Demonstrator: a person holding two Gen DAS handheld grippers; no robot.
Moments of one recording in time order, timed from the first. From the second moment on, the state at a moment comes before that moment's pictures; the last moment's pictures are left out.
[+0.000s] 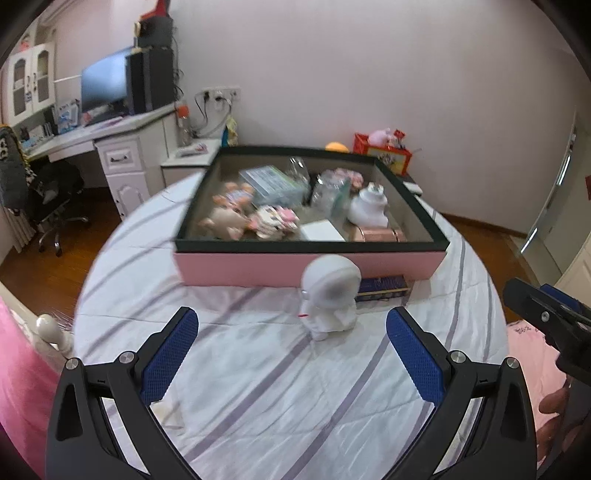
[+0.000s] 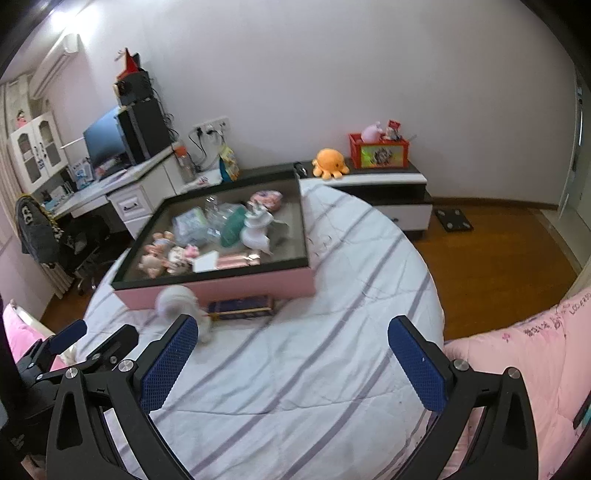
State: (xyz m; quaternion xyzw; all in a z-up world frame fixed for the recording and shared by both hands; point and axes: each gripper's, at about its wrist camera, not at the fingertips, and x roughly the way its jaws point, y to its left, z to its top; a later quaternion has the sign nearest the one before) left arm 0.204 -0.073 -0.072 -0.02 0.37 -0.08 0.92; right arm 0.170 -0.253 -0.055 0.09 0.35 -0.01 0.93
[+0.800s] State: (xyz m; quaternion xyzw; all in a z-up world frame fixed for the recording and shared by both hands) left arm 0.264 -0.069 -0.122 -0.05 0.42 -0.12 0.90; right arm 0.241 -0.235 -0.118 0.07 0.42 0.01 0.90
